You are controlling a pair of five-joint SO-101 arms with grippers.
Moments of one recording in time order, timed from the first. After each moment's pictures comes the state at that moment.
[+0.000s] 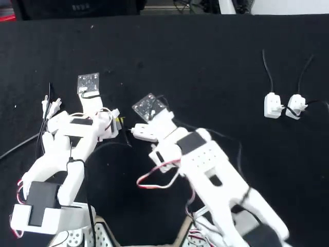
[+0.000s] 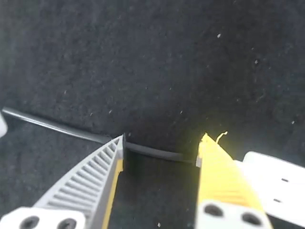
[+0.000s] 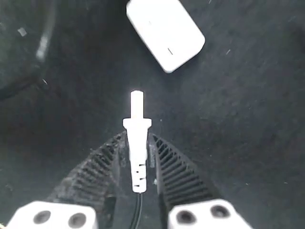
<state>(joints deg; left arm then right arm) 0.3 -8.9 49.7 26.4 10.1 -30.4 -28.2 50.6 62.4 8.4</state>
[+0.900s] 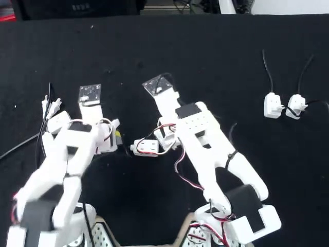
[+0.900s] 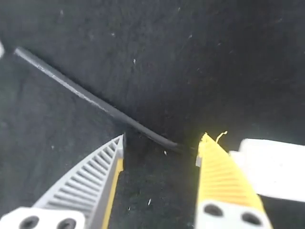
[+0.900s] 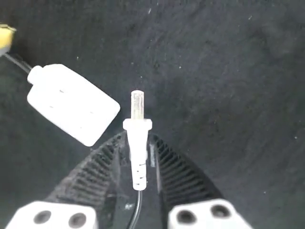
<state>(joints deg) 1.4 -21.3 55.6 42.3 10.1 -21.6 -8.5 36.3 61.4 9.3</state>
